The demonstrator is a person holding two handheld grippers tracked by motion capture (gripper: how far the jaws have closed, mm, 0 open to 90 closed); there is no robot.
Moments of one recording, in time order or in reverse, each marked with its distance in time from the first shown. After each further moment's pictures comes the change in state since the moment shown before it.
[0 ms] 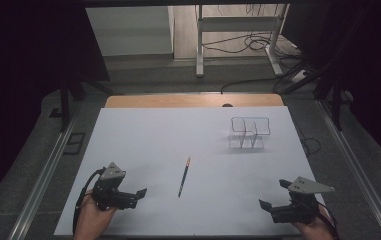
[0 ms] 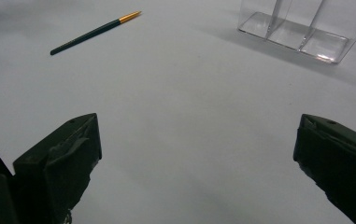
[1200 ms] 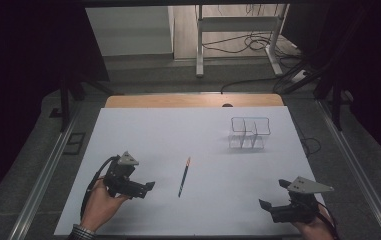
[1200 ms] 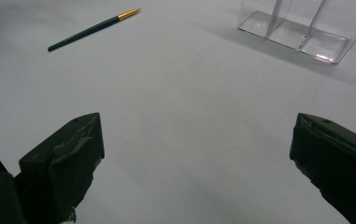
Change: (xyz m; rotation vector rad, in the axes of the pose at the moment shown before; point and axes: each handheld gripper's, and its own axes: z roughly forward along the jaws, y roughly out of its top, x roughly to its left) left arm -0.001 0.039 0.019 0.121 -0.012 0.061; right arm 0.000 0.000 0.001 0.008 -0.004 -0.015
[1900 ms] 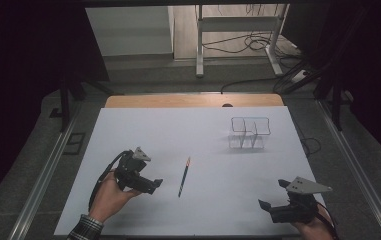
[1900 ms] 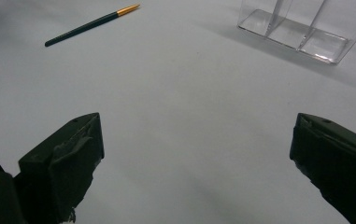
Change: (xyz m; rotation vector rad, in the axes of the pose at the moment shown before) left arm -0.008 0.026 0.014 0.073 0.005 0.071; right arm 0.001 0.000 0.002 0.008 -0.007 -0.017
